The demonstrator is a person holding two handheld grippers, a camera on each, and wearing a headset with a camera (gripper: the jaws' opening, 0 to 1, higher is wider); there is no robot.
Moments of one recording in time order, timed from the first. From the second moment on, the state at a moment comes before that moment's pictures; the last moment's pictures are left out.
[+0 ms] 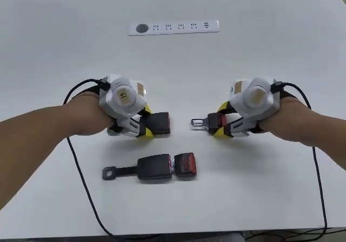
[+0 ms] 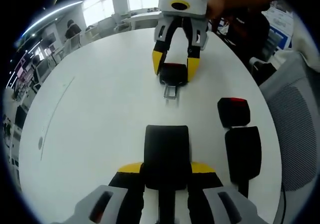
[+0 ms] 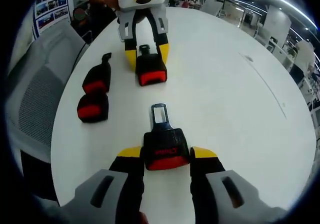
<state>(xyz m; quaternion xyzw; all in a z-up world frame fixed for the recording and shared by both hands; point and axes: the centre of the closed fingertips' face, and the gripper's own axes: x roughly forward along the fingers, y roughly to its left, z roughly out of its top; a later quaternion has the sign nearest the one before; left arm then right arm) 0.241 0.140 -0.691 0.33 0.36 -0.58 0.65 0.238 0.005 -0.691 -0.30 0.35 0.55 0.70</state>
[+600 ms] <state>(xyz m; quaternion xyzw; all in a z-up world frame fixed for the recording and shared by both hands) 0.237 0.136 -0.688 0.34 0.37 -0.58 0.65 0.240 0.048 -0.689 -0.31 0.34 0.55 0.69</state>
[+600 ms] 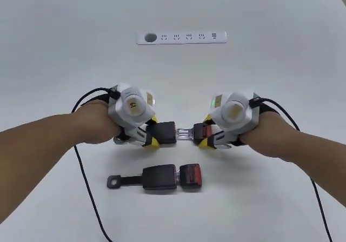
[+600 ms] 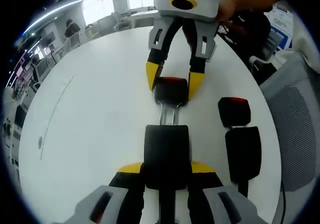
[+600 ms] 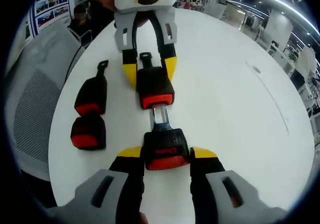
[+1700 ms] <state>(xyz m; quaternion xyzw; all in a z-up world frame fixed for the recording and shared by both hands) 0.235 0.132 -0.686 0.33 0.36 -0.60 0.63 0.241 0.075 -0.690 -0.30 0.32 0.59 0.67</state>
